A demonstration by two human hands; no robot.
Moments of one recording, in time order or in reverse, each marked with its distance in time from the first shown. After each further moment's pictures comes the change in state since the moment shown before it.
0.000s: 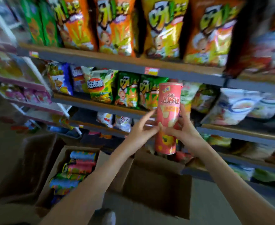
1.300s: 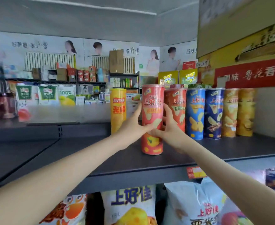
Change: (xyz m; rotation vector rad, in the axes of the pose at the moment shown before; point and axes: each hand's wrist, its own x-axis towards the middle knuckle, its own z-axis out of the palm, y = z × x) left_hand 0.320 0.450 0.467 0.391 -0.156 0.698; right_hand 0.046 -0.330 -0.584 -0.407 0.380 -0.596
